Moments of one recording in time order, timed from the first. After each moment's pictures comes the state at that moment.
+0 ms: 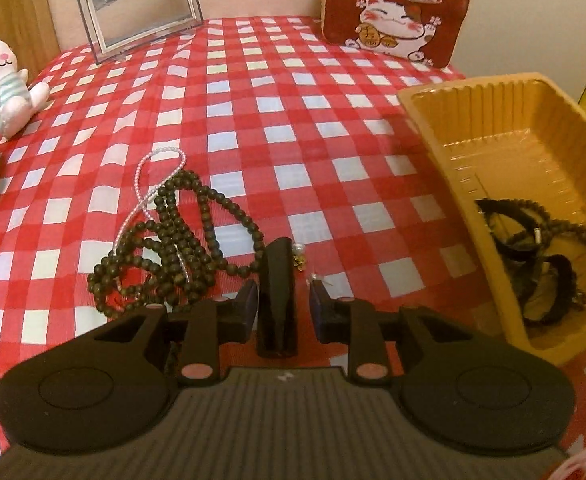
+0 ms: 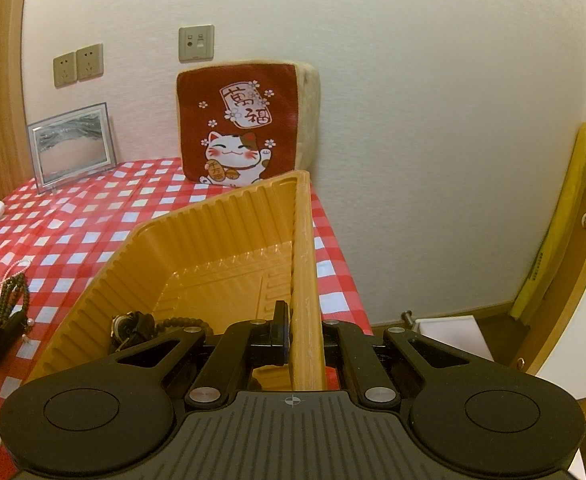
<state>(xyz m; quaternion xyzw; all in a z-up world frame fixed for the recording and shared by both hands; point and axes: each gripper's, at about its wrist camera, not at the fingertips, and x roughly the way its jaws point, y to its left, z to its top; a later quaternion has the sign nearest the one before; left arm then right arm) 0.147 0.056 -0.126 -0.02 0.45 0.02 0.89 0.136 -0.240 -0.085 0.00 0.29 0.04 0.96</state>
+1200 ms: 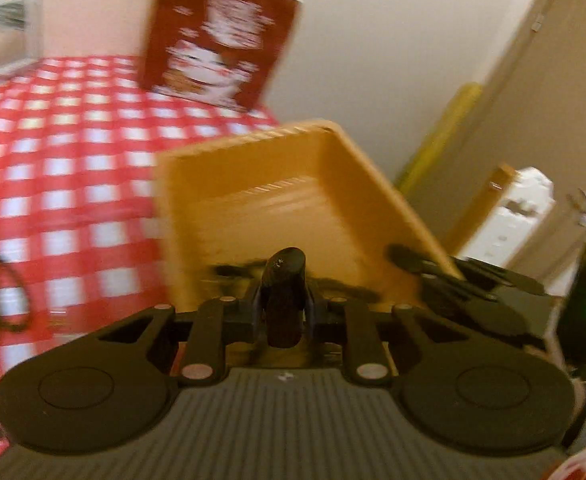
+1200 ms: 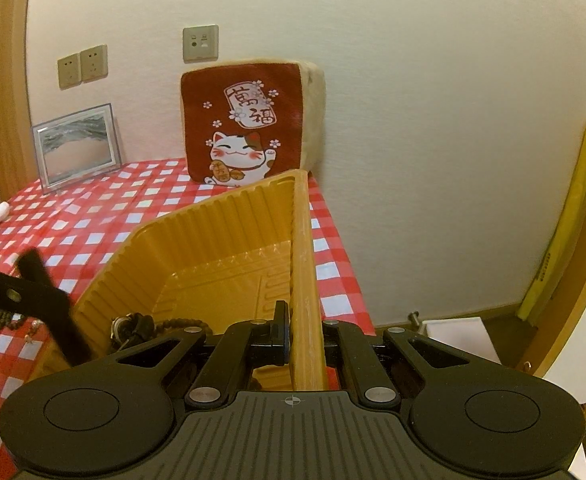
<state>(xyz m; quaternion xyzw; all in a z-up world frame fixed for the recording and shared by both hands) 0.158 -0.045 -0.061 -0.12 0.40 -0.21 0.89 0.138 -0.244 -0.087 0.00 0.29 0.06 0.96</state>
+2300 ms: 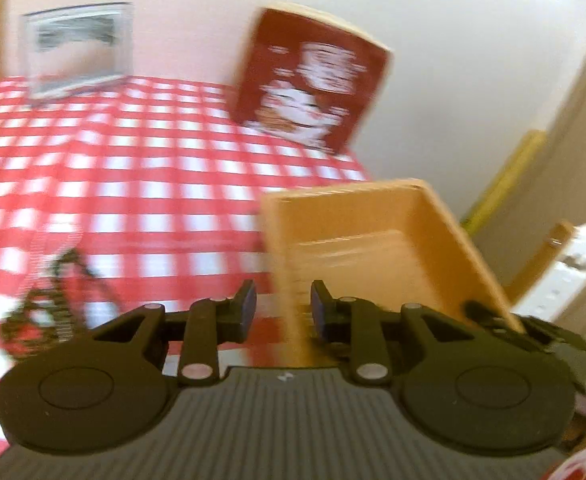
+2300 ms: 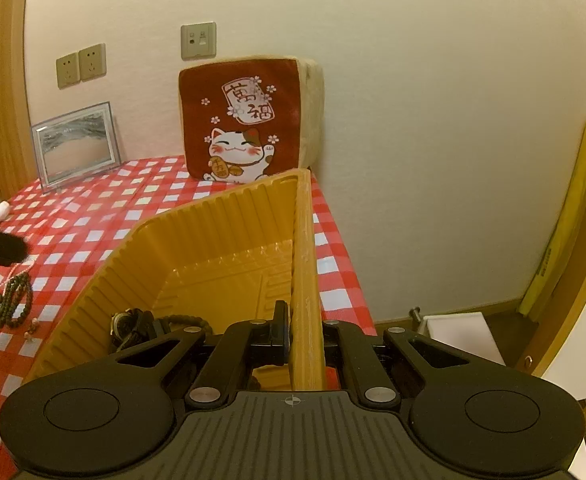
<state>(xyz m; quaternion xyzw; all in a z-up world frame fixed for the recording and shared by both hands) 0.149 0.019 -0.054 -0.13 0.37 -0.06 0.92 0.138 -0.247 -0.089 0.01 0.29 0.06 0.95</state>
